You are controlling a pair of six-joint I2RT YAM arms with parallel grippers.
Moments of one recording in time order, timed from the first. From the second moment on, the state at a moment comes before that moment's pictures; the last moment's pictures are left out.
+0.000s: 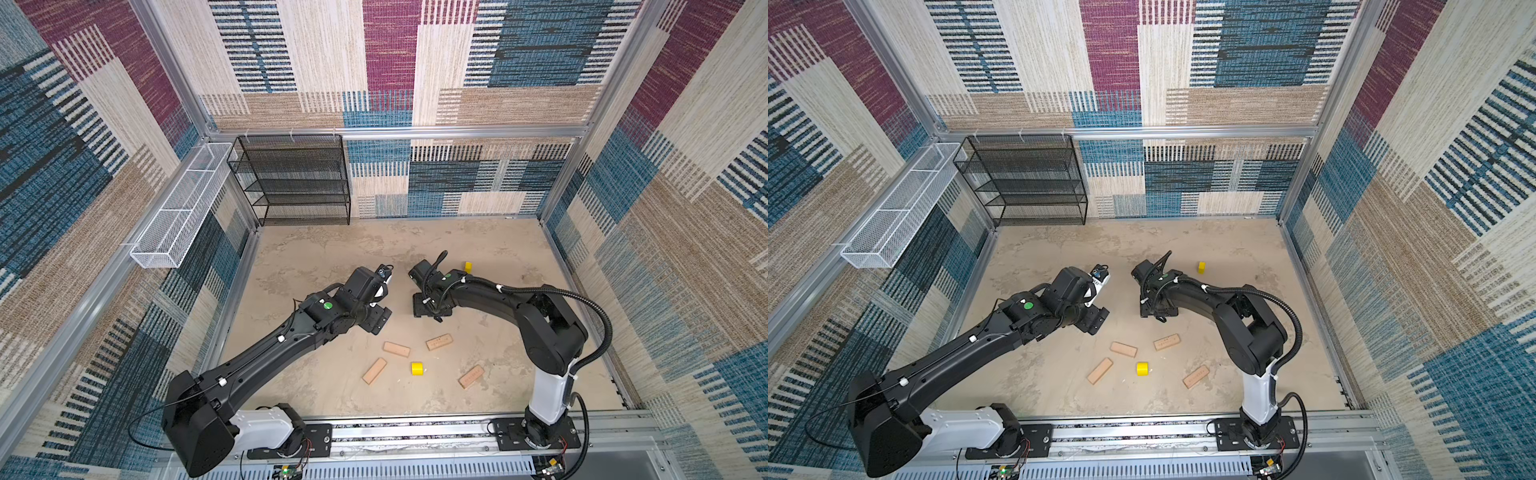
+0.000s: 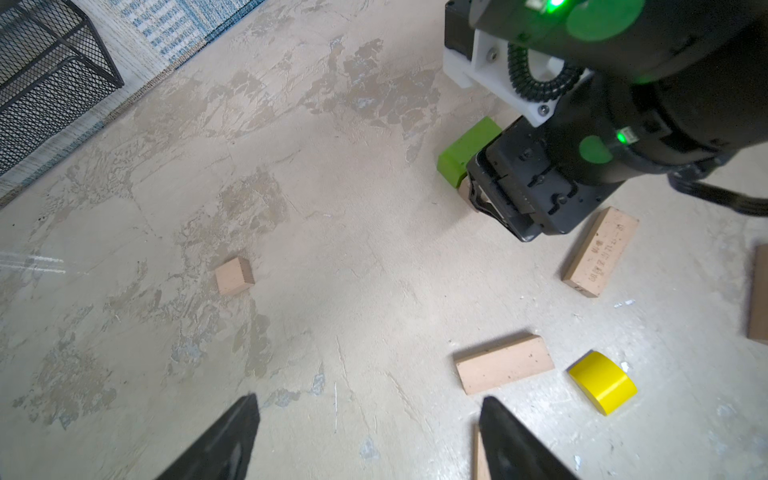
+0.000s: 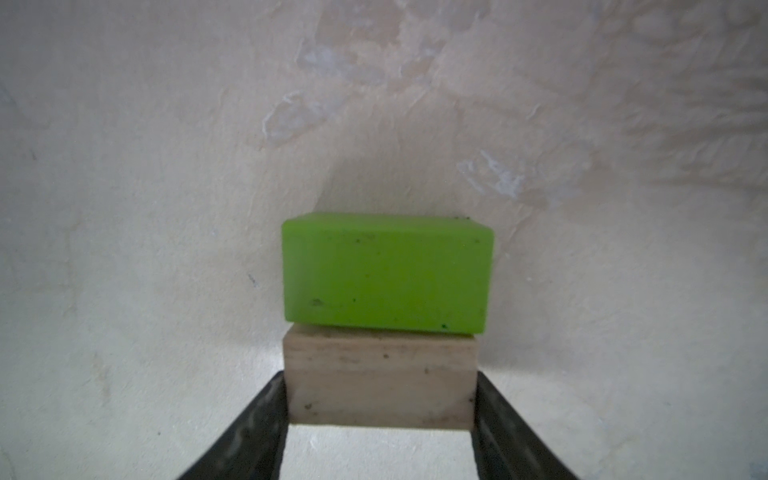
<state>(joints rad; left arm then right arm) -0.75 1.28 1.10 -0.74 -0.23 0.00 0.67 1.89 1.29 -0.67 0.13 0.61</state>
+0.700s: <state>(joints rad) -0.75 1.28 1.10 -0.75 -0.23 0.00 0.67 1.79 1.28 -0.66 0.10 0.62</state>
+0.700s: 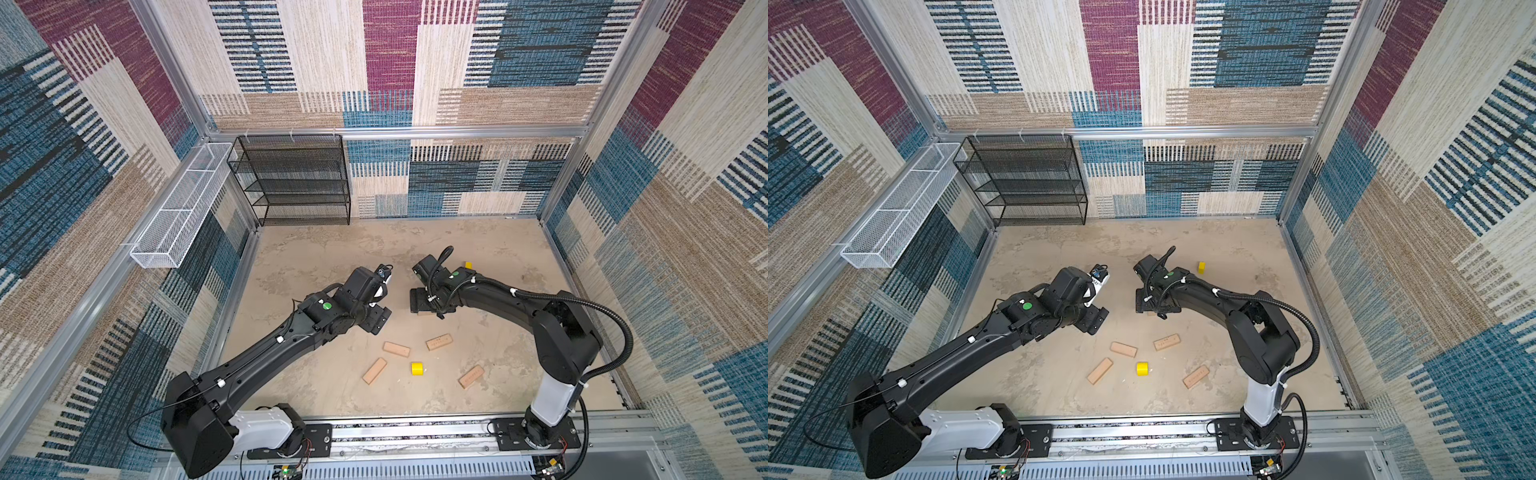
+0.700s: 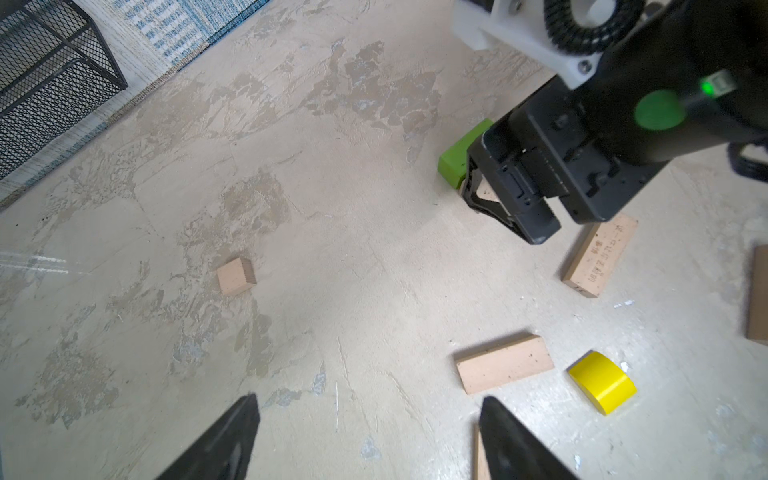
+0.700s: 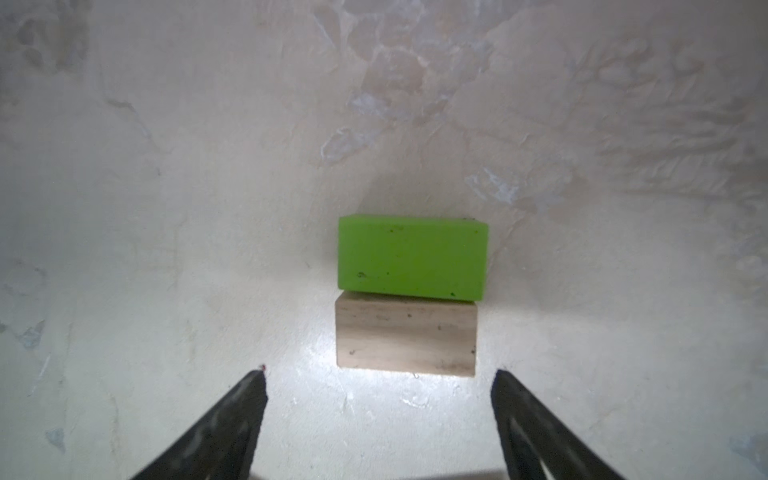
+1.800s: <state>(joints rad) -0.75 1.28 1.10 -0.75 -0.23 0.00 0.66 1.67 0.99 -0.38 0.01 0.71</state>
